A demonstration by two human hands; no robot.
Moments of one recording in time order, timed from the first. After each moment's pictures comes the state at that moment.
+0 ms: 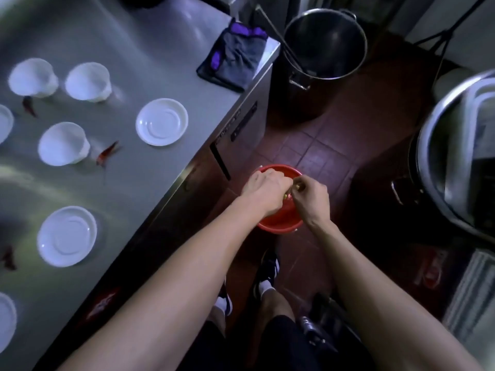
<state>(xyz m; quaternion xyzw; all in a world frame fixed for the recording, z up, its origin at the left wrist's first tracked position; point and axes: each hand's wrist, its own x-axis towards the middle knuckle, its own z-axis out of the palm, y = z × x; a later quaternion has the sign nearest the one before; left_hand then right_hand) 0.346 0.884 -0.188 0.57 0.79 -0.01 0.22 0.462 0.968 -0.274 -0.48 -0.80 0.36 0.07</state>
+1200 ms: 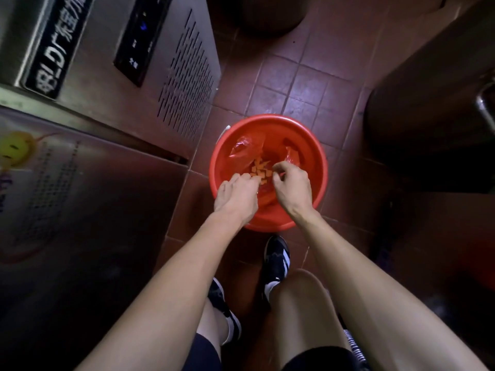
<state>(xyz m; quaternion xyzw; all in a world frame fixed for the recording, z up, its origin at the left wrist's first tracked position) 0.319 0.906 -0.576 0.51 0.80 -0.05 0.31 0.434 0.987 -0.624 -0.57 -0.73 0.38 0.00</state>
